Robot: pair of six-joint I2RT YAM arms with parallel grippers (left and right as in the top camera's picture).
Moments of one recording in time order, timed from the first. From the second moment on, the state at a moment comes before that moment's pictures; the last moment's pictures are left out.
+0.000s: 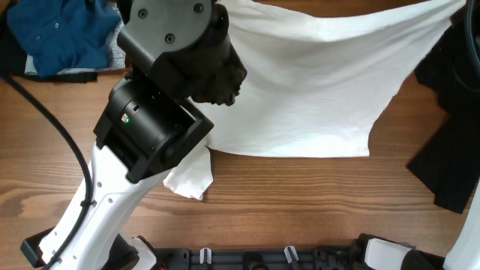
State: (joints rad) left arm -0.82 1.65 2.32 -0.44 -1.24 0.34; right arm -0.27 1.42 1.86 -0.80 -0.10 0.39
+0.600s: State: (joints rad) left arm -0.40 1.64 2.32 -0.87 -0.75 0.01; right arm -0.27 1.42 1.86 -0.83 -0.12 0.38
